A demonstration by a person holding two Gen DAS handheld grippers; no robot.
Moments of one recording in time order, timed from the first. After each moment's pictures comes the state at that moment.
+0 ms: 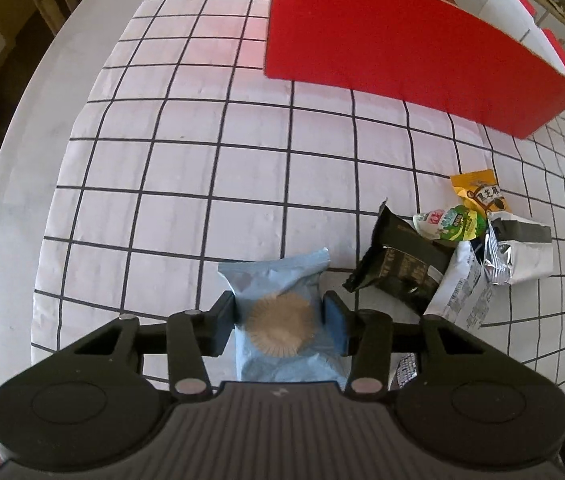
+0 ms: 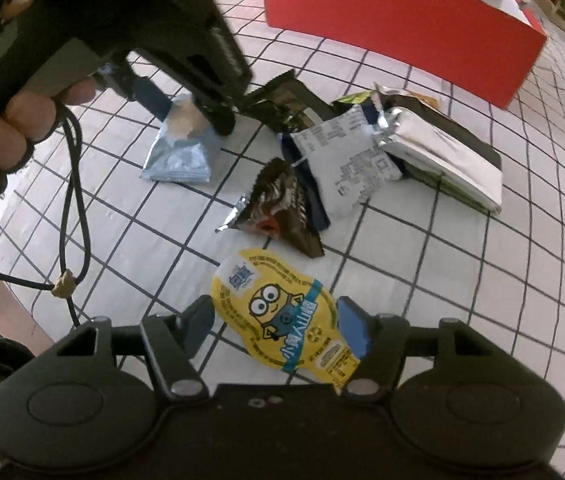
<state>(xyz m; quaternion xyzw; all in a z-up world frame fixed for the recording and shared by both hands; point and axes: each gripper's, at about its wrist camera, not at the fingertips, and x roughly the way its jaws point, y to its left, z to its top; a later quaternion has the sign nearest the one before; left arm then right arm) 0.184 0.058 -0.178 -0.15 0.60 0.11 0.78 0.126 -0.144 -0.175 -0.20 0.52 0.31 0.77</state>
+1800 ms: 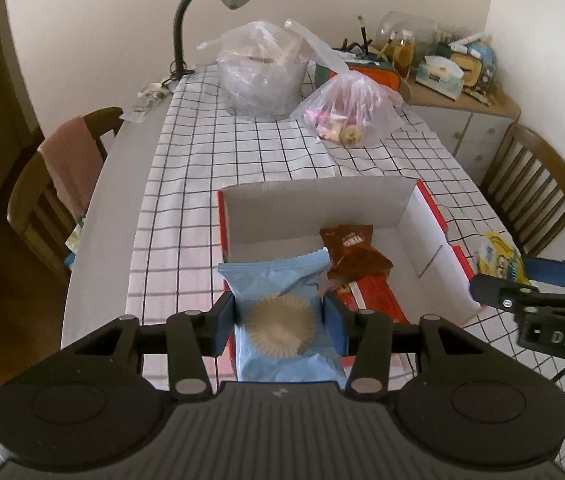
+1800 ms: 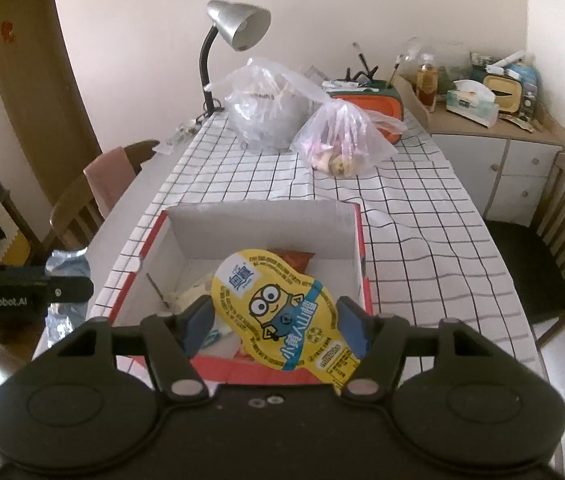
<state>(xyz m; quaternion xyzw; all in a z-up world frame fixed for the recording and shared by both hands) 0.294 0.068 -0.007 -0.05 0.43 0.06 0.90 0.322 -0.158 -0.012 -0.04 0.36 0.23 0.90</state>
